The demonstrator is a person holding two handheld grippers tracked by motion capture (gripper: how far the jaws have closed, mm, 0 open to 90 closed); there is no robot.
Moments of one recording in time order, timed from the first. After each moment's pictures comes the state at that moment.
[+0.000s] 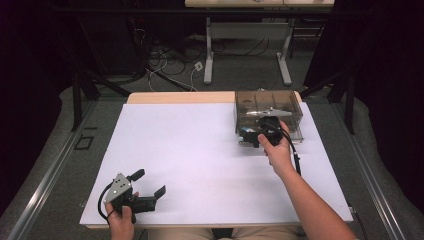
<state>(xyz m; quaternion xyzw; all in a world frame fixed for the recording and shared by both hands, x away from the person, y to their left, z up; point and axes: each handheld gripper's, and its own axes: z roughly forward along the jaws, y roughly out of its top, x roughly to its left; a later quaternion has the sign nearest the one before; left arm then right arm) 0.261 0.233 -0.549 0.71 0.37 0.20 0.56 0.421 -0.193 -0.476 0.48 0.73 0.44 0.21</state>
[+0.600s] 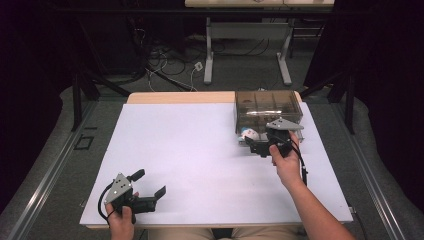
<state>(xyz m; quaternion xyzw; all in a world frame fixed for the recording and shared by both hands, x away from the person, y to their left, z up) 0.261 0.232 -0.548 0.71 0.37 0.20 0.56 0.378 -0.209 -0.472 0.45 0.72 0.46 0.24</state>
